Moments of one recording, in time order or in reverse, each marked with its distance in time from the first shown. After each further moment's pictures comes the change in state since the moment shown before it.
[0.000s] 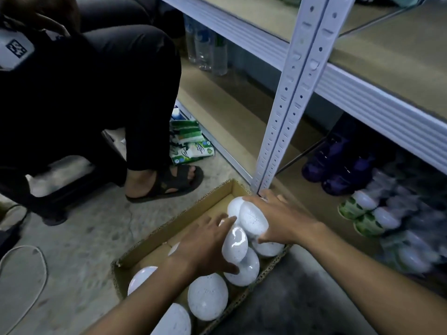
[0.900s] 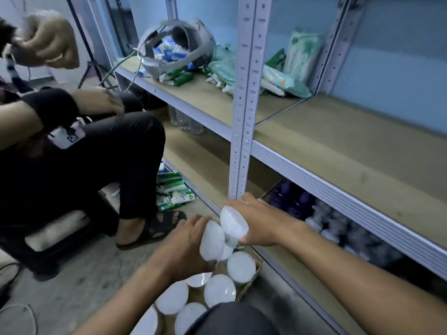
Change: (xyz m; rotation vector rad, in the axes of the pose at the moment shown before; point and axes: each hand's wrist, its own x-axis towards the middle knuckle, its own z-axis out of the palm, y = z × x) left_hand -0.047 0.050 -0.116 0.016 0.233 0.079; right_hand -0.099 -0.031 -0.121 0.021 0.183 -0.066
